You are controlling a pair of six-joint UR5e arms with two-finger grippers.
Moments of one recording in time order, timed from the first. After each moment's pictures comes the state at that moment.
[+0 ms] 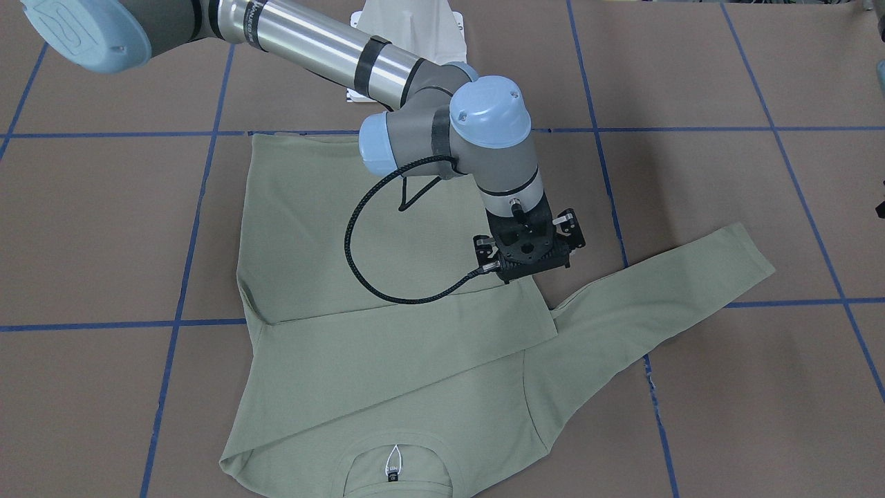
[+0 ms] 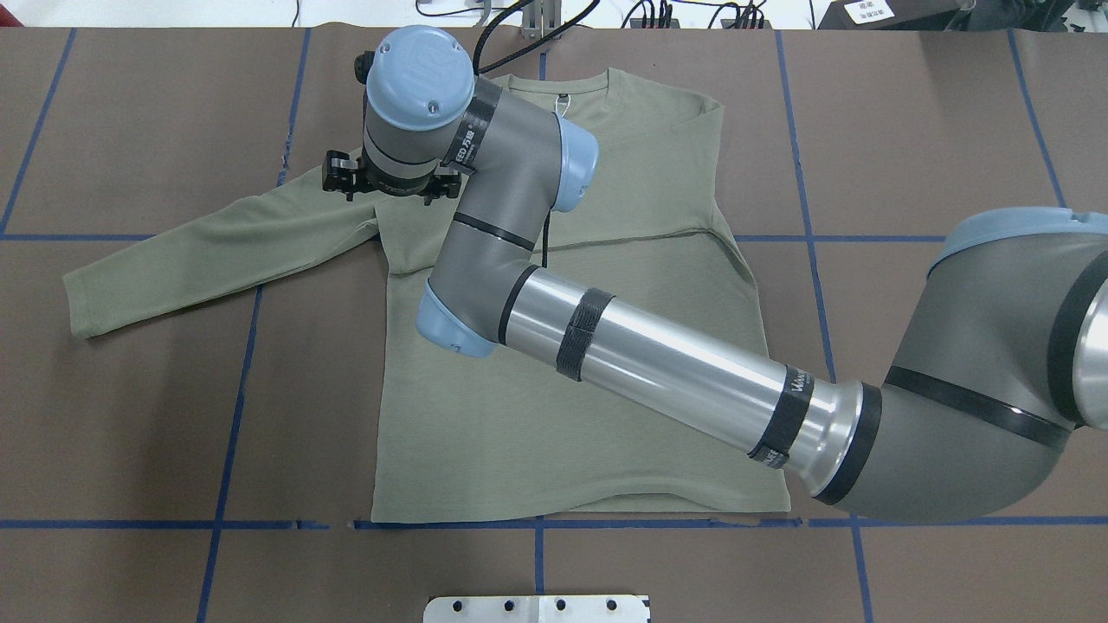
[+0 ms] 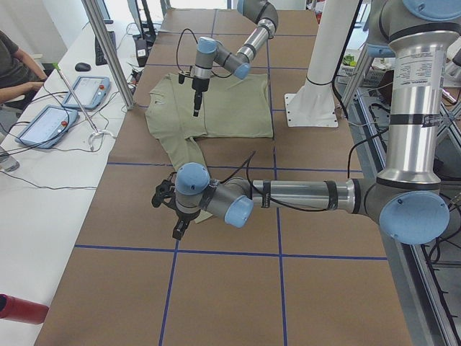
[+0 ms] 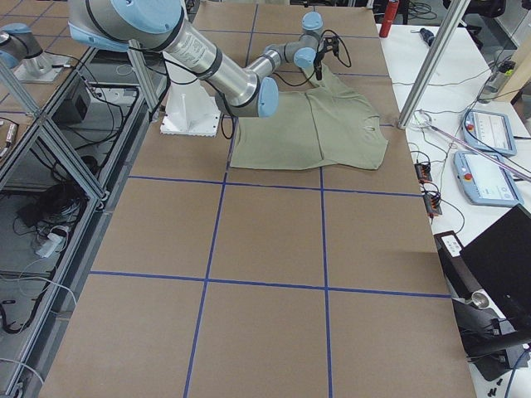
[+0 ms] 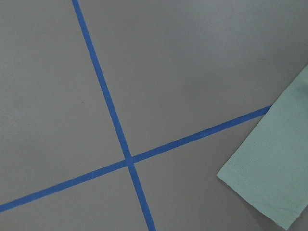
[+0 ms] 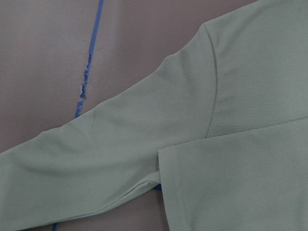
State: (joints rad) left arm -1.46 -1.56 -1.56 -2.06 -2.37 -0.13; right arm 0.59 -0.34 0.96 -1.10 1.88 1.20
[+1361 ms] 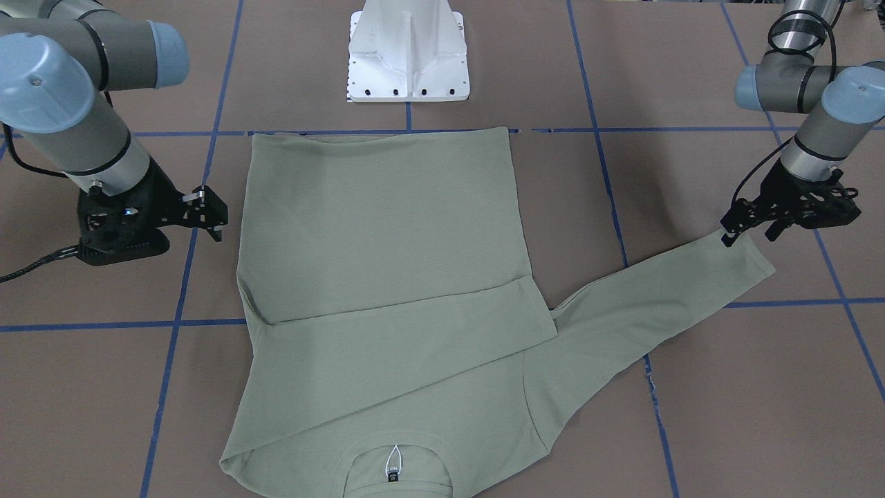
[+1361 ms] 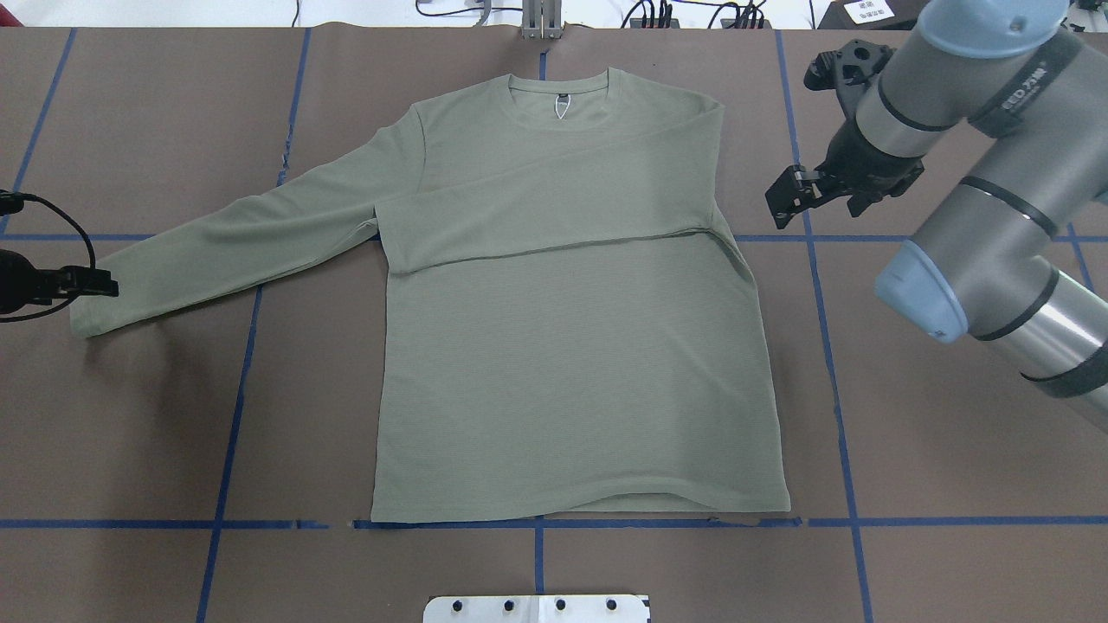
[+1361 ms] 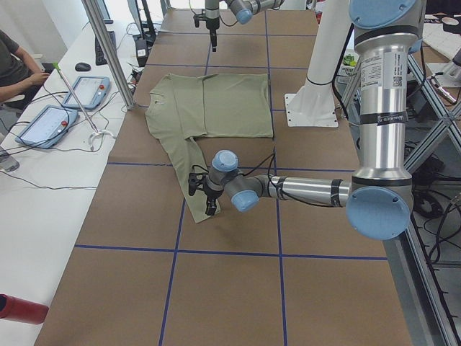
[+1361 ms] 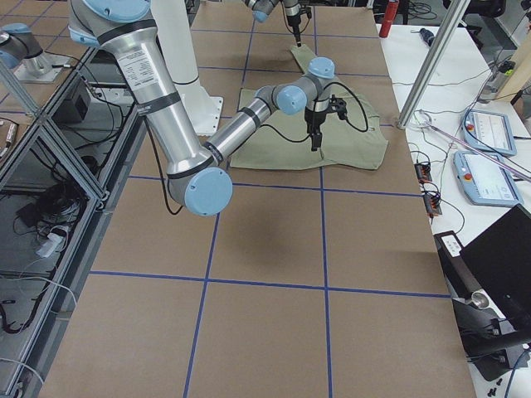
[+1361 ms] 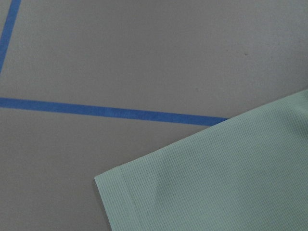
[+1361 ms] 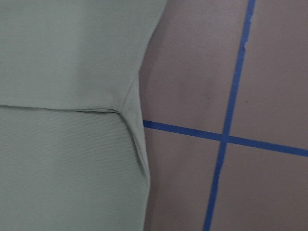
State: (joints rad) left arm -0.93 -1.50 -1.57 -2.42 -1.95 -1.05; right arm 0.94 -1.17 1.84 -1.69 2.16 0.63
